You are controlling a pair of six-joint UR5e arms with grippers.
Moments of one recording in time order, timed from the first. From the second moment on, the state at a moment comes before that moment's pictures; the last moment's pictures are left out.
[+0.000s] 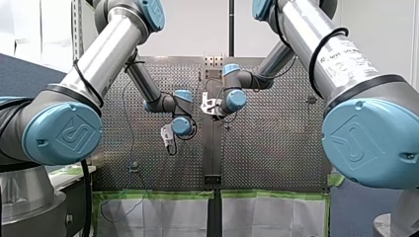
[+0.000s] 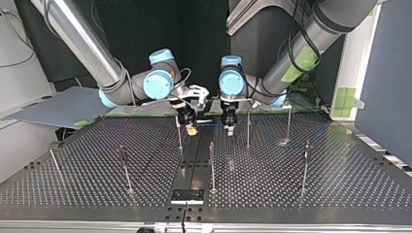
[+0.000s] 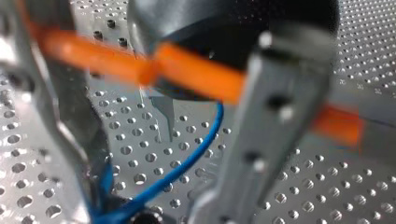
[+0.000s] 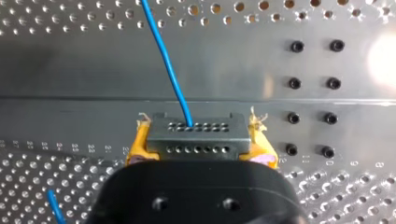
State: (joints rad) left arm -0.35 -2.19 -1.66 -2.51 -1.89 -1.87; right arm 2.25 -0.91 1.29 -0.18 1.57 1.67
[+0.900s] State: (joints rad) left arm -0.36 -2.19 -1.66 -2.51 -1.94 -1.82; right arm 2.25 -0.91 1.29 -0.18 1.57 1.67
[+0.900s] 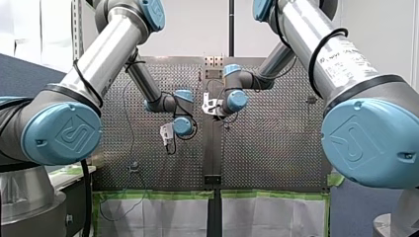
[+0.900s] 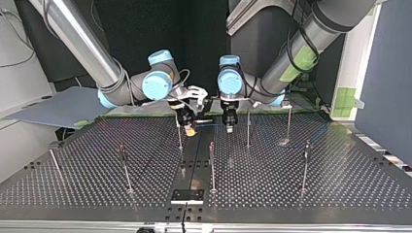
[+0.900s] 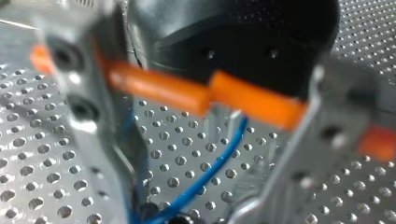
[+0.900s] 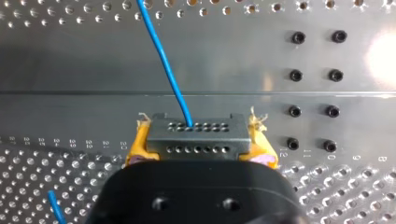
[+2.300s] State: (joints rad) left arm -0.43 -1.89 -1.74 -2.69 -2.02 -1.79; right arm 2.24 -1.16 1.29 -0.08 1.56 1.72
